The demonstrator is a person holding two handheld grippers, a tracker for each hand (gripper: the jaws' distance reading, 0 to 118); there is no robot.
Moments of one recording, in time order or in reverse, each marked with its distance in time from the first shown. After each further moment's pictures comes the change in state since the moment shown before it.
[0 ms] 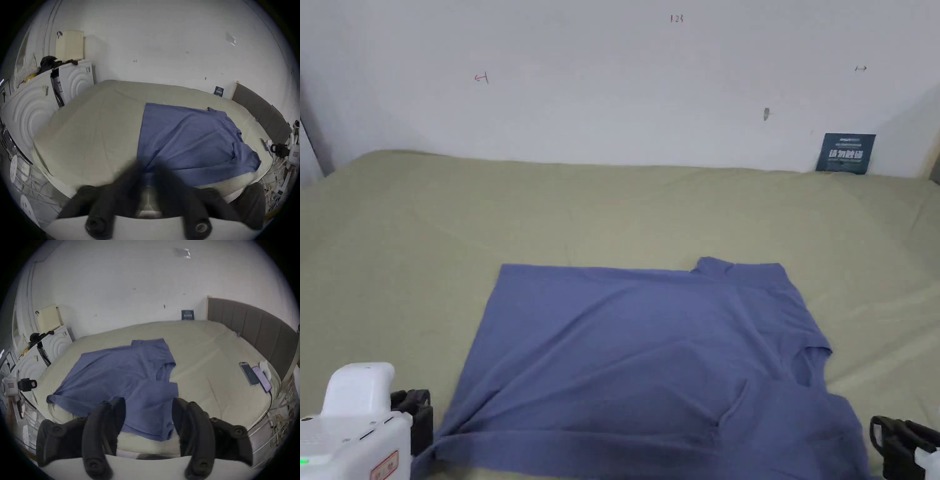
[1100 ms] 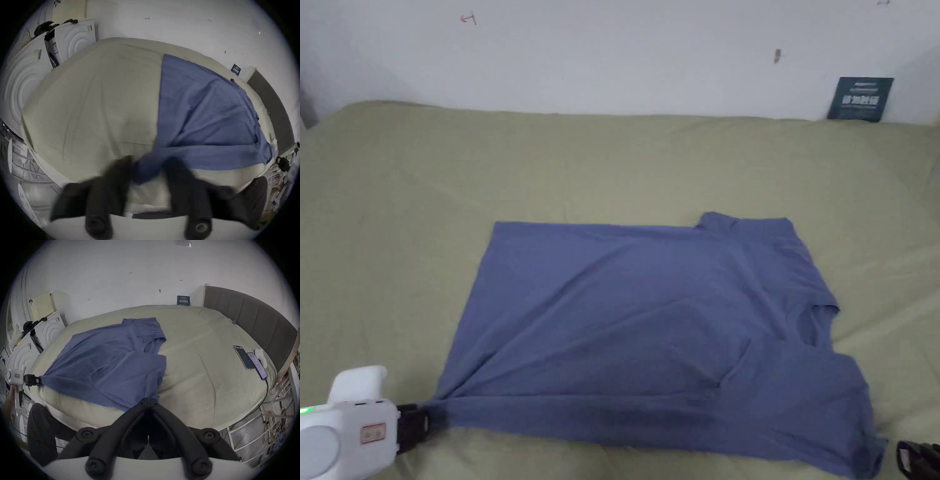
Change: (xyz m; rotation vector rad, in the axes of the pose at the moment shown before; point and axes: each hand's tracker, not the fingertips) left arm -0.051 -0.032 -0.104 -0.383 -0.033 0.124; right arm 0.035 -0.032 -0.026 -0.221 -0.006 -0.028
